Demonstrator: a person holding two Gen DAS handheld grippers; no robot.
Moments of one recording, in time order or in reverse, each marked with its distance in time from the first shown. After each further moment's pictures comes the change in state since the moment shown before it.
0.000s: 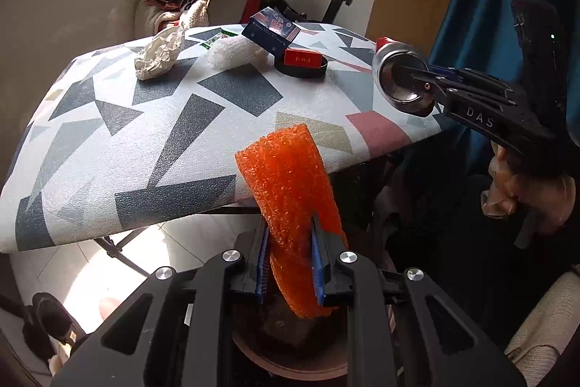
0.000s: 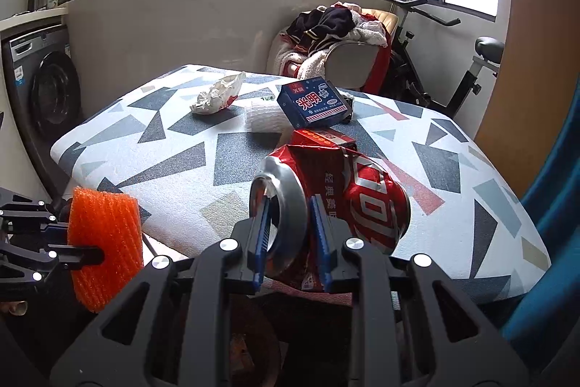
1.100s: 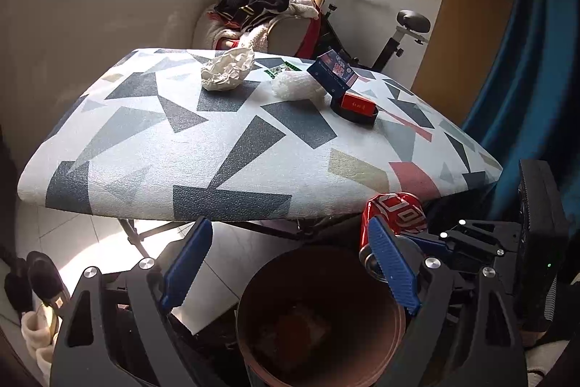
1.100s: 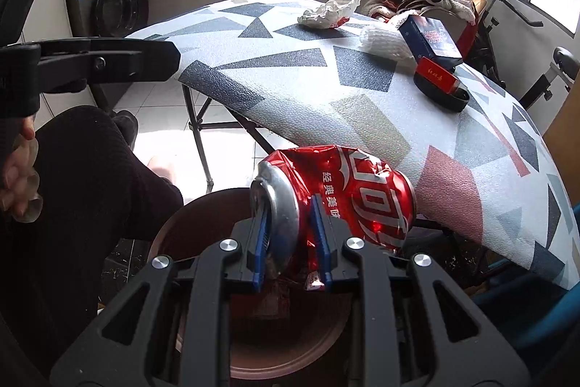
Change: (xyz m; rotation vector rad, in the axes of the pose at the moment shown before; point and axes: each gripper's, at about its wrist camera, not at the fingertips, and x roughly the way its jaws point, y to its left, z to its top) left arm -0.031 0.028 -0.010 -0.217 -0.158 0.125; right arm 0.018 0.089 -0.067 -0.222 0.216 0.221
